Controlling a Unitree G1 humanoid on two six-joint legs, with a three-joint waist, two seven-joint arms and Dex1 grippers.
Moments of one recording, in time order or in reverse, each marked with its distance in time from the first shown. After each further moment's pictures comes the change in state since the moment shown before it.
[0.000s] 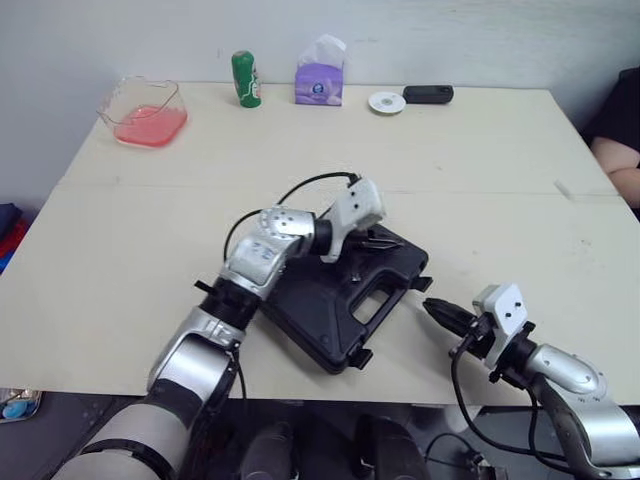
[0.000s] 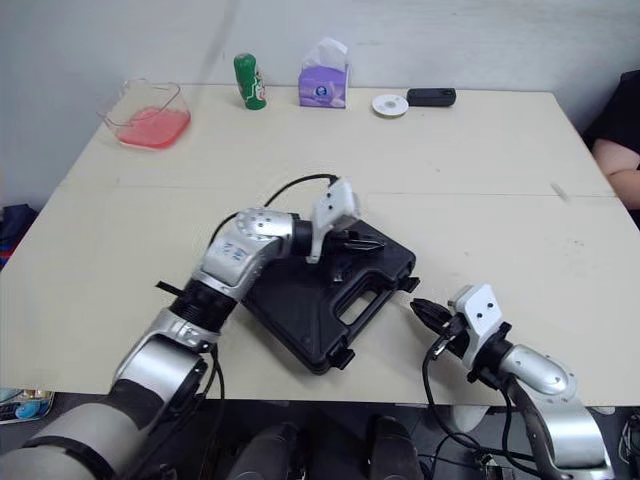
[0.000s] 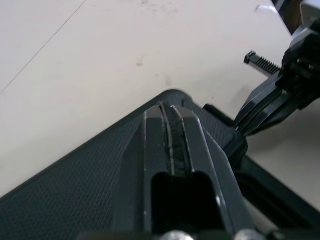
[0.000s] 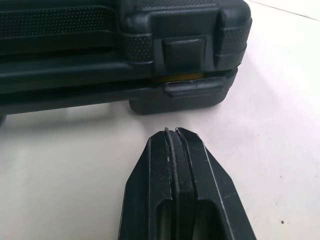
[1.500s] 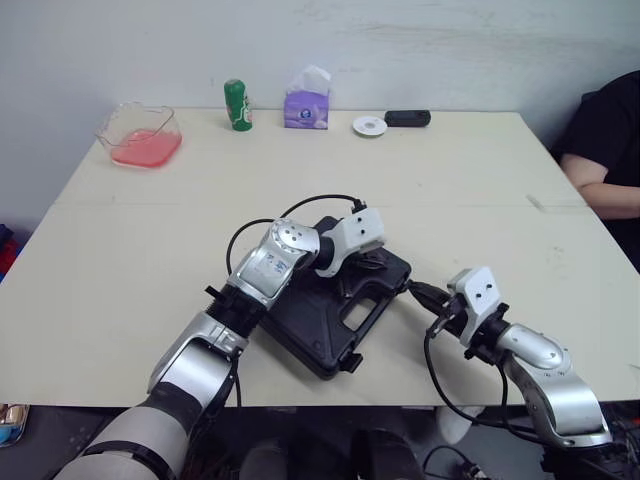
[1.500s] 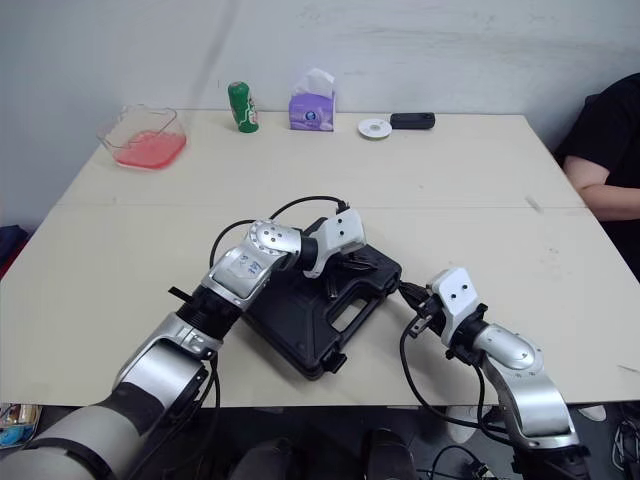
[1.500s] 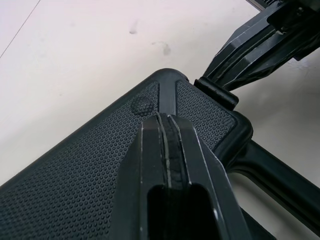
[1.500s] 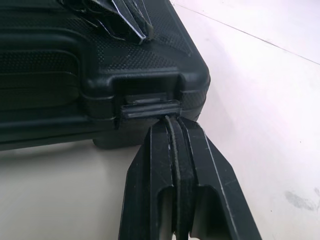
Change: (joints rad) left arm 0.096 0.058 -0.083 -0.044 0.137 0.049 -0.024; right arm -0.186 0.044 0.103 0.111 -0.085 0.000 -0.059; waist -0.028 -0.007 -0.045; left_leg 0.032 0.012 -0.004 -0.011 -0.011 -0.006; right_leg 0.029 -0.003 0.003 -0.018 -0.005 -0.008
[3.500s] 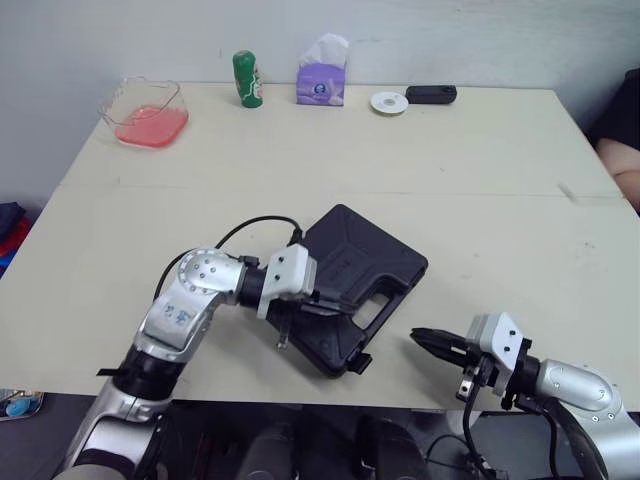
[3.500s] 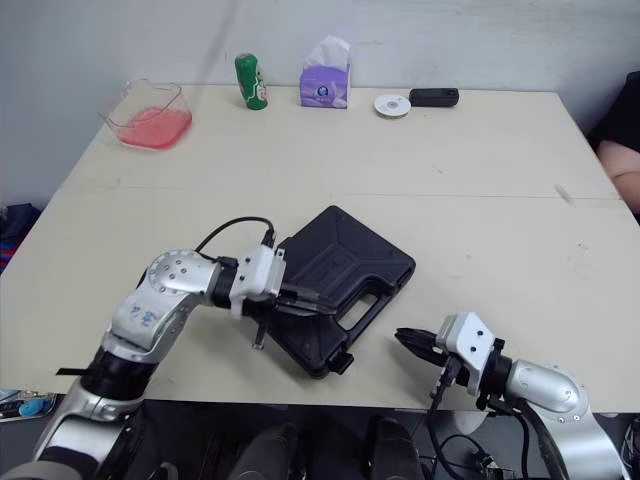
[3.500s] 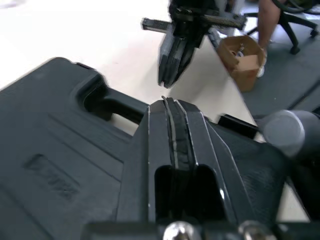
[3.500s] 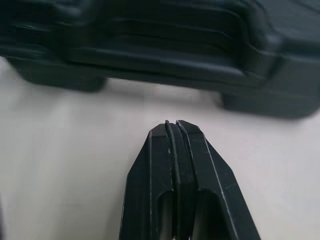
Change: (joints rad) left arm 0.409 0.323 0.199 -0.614 -0.300 -0.128 -0.321; right arm 0.273 -0.162 -0.055 -0.187 0.087 -0.164 0.305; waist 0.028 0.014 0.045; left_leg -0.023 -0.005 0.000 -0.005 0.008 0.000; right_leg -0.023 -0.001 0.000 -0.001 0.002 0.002
